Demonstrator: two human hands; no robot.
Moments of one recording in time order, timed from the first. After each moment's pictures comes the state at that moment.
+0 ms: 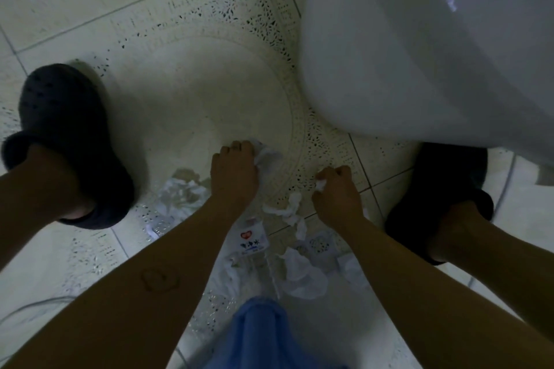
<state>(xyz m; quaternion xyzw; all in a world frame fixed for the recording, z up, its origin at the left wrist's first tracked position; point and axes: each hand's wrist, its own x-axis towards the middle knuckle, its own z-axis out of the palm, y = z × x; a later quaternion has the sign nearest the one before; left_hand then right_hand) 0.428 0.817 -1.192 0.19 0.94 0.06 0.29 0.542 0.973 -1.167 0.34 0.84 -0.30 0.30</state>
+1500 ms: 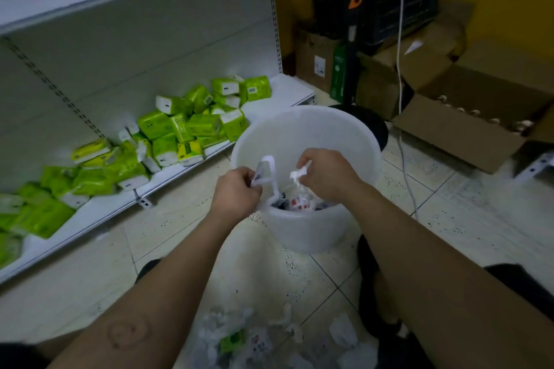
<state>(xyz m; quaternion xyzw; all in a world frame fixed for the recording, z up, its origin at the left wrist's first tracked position) 0.414 0.918 -0.808 0.22 0.92 0.31 0.11 0.511 1.084 -0.798 0.25 0.91 -0.34 -0.05</state>
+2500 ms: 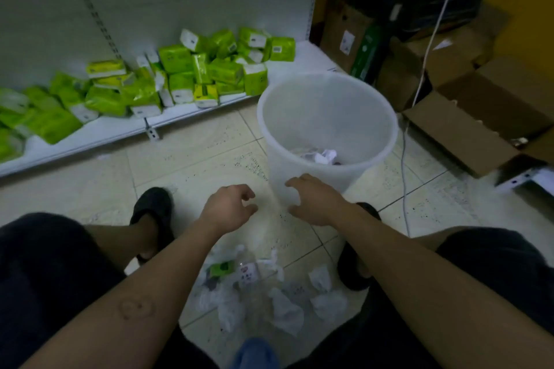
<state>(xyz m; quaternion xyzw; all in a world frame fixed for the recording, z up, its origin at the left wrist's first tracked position) 0.472 0.793 -0.886 0.24 0.93 0.20 0.22 0.561 0.979 -0.857 0.12 0.95 -0.21 0.19</state>
